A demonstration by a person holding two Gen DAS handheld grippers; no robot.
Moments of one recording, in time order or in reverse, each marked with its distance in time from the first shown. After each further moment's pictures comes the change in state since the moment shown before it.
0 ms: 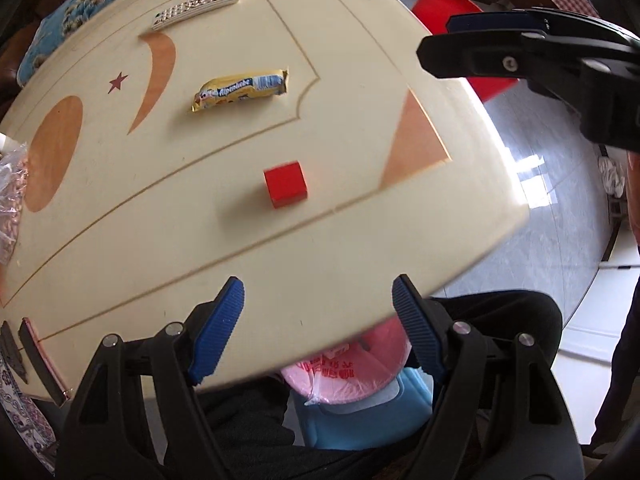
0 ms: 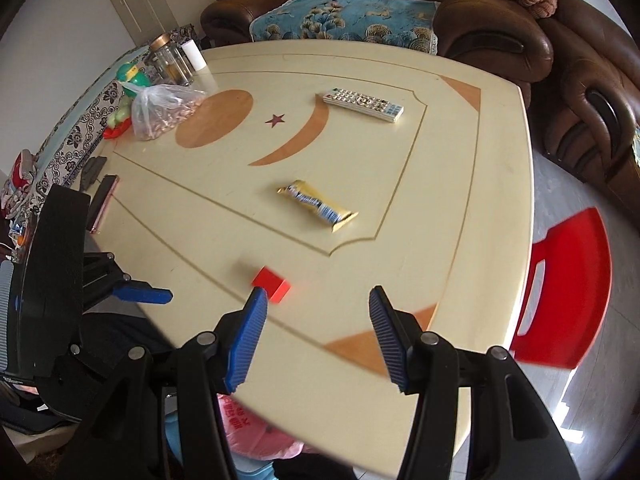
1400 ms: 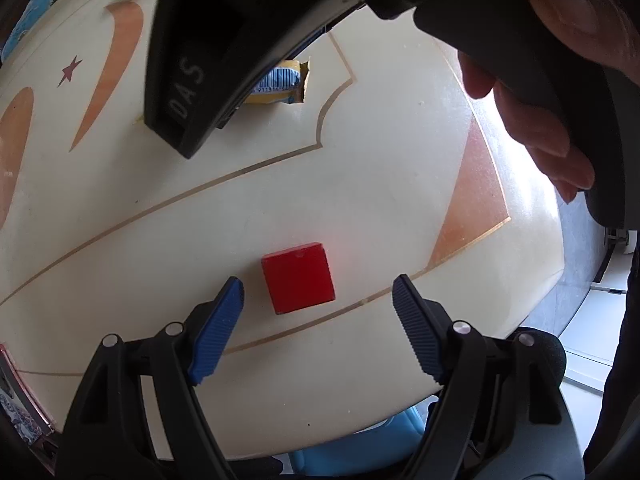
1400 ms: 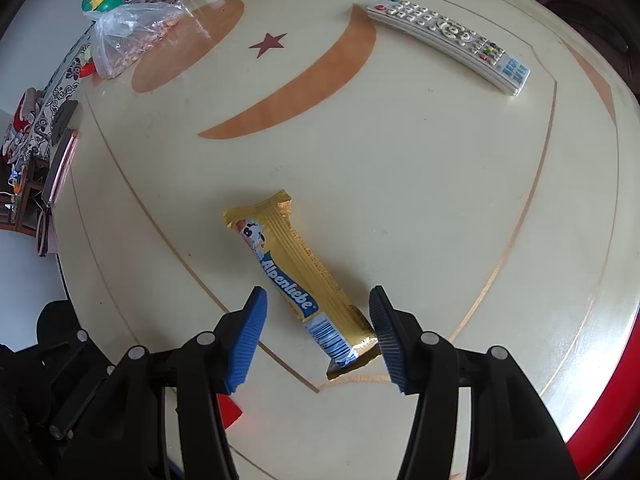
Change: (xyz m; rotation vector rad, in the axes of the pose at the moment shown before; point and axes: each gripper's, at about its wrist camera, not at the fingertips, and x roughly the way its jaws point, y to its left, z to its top) left arm 0.080 0.023 0.057 -0.062 0.067 -0.045; right arm 0.203 0.008 0.091 -0.127 0.294 0.082
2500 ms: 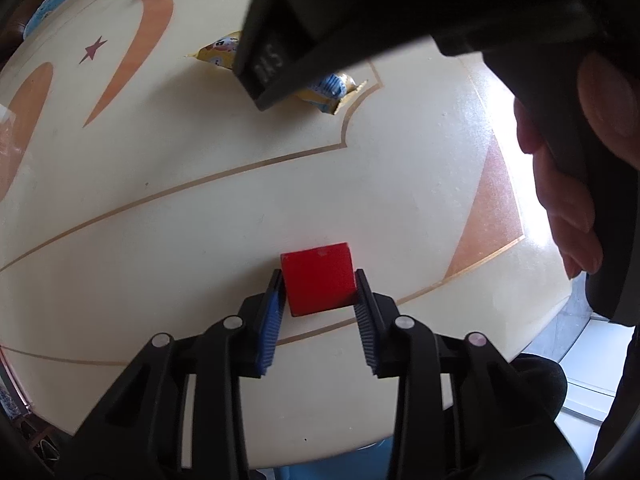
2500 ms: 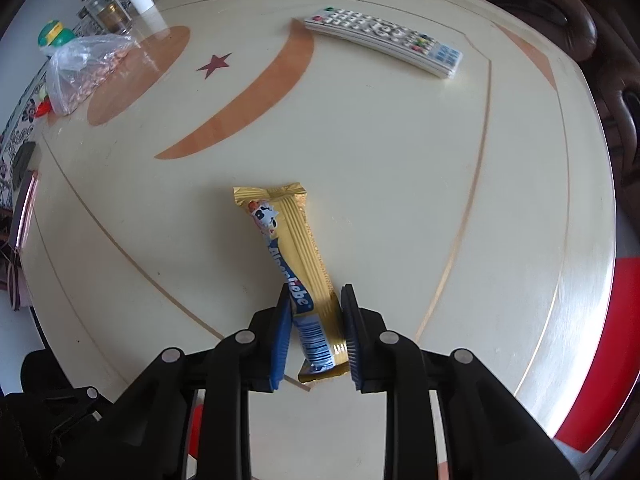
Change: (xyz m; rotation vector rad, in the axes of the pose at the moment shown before) left arm 0.010 0.015 -0.007 -0.082 -0.070 0.011; right arm -0.002 -0.013 -0.015 0.155 -0.084 -0.149
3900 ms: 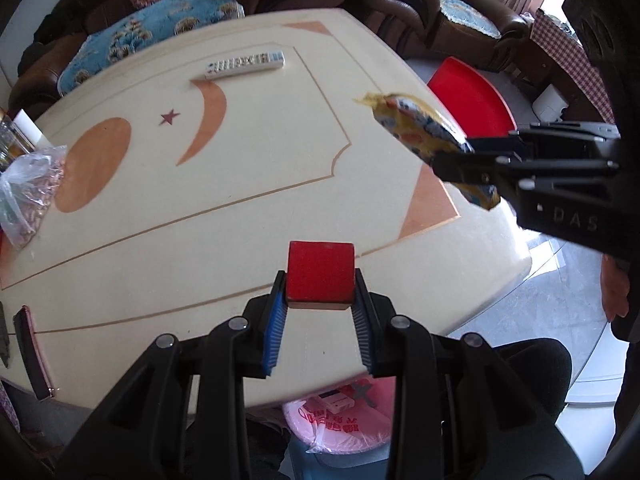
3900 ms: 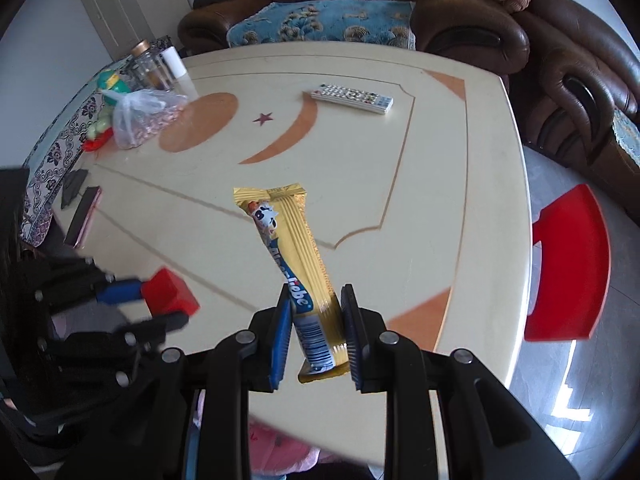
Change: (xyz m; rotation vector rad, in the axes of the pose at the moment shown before) left arm -0.147 -0.014 -0.106 0.082 -0.307 0.048; right arm -0.176 0.033 -0.159 0.074 -0.256 0.007
